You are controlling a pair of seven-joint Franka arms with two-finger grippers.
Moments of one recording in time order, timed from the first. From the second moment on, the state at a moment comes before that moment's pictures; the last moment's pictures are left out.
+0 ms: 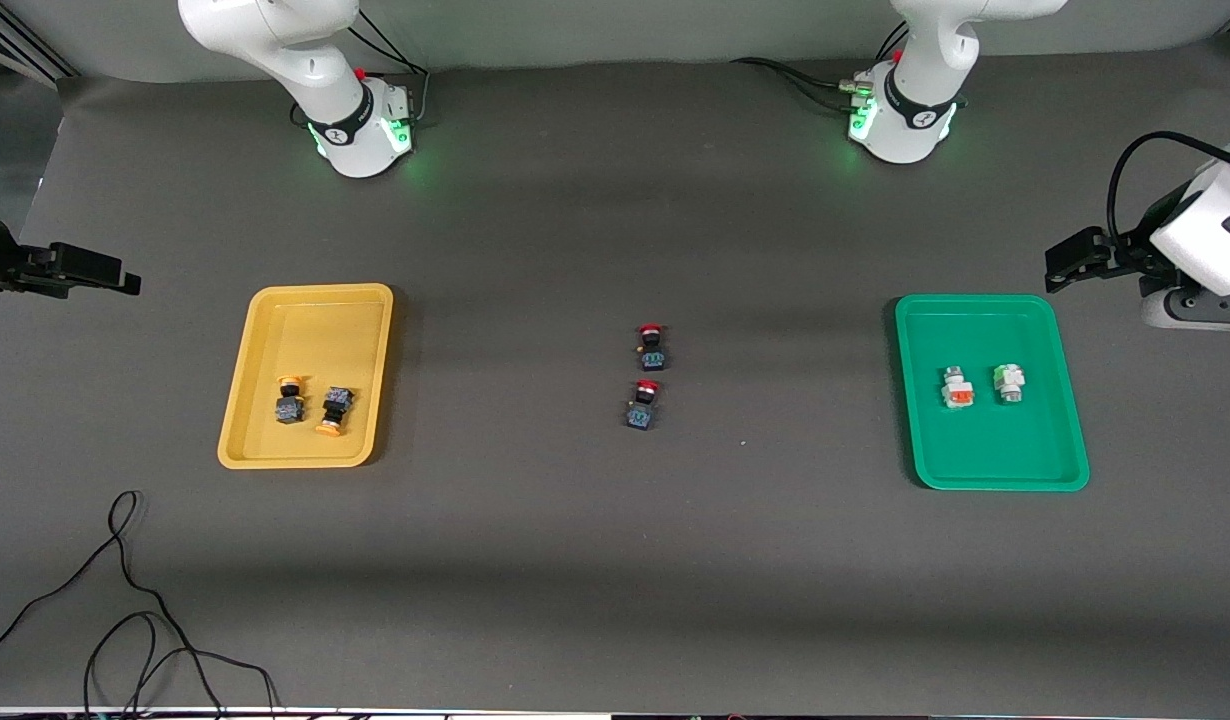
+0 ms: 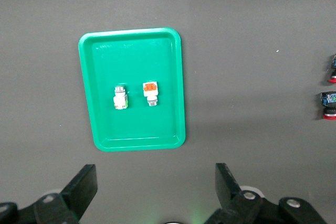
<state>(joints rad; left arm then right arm) -0.07 0.03 0.01 -1.57 0.01 1.52 0.01 0.11 0.07 -0.26 -1.52 0.11 1.39 -0.10</state>
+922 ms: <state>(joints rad) -0.07 0.03 0.01 -1.57 0.01 1.52 0.01 -0.09 -0.02 0.00 -1.58 -0.06 1.51 -0.07</state>
